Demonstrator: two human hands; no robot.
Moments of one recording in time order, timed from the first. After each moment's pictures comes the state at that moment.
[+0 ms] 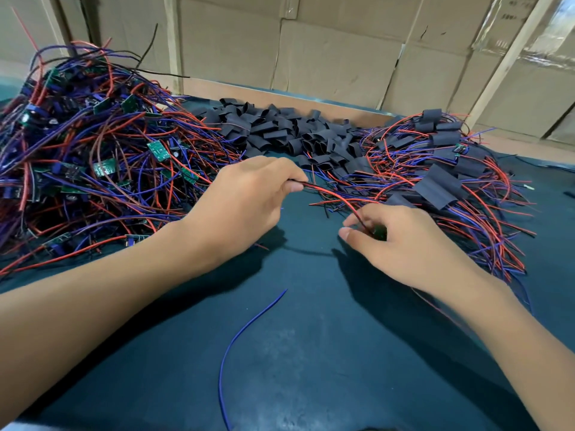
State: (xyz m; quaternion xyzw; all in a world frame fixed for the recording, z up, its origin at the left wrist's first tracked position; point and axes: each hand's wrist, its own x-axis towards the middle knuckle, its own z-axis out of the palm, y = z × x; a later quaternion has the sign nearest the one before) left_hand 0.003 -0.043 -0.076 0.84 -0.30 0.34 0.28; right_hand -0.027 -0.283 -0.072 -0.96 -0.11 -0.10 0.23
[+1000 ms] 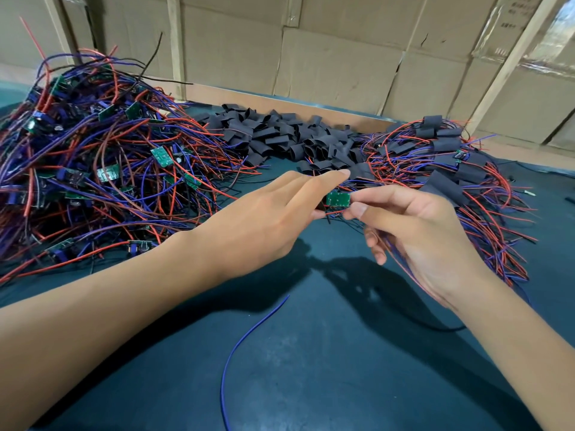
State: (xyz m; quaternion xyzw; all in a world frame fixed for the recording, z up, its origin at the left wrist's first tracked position) left_hand -0.001 -0.050 -0.074 0.83 -0.45 0.30 0.15; right_hand -0.025 -0.274 -0.061 -0.72 -0.10 -0.04 0.69
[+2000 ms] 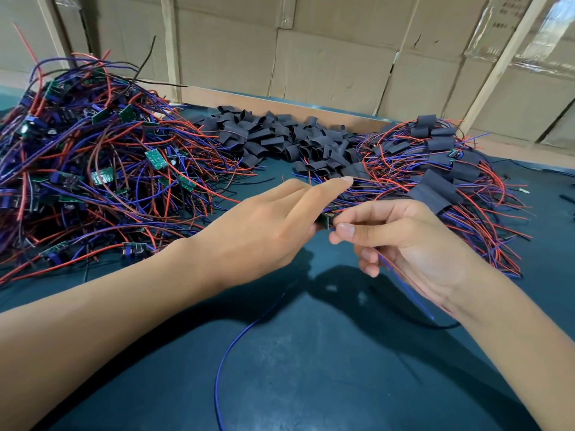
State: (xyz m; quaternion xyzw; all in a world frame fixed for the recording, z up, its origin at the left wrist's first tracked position) left_hand -0.011 -0.056 -0.072 0.83 -0.46 0.30 0.14; right_hand -0.038 -0.268 -0.047 -0.70 -0.10 0.12 0.69
